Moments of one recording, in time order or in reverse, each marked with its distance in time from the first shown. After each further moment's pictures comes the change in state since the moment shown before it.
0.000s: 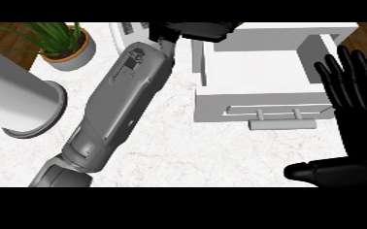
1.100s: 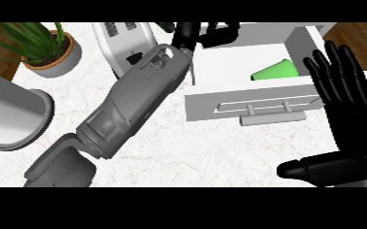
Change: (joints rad) left arm -0.182 0.000 -0.345 0.420 0.273 0.113 -0.135; right arm -0.043 0.004 0.025 0.034 -0.008 0.023 -0.017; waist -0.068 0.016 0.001
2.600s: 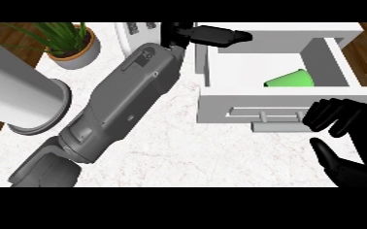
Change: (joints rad) left arm 0.090 0.074 0.005 -0.243 0.240 -0.012 -0.068; right arm 0.065 -0.095 -0.037 -0.084 -0.118 0.137 0.046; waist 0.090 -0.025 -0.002
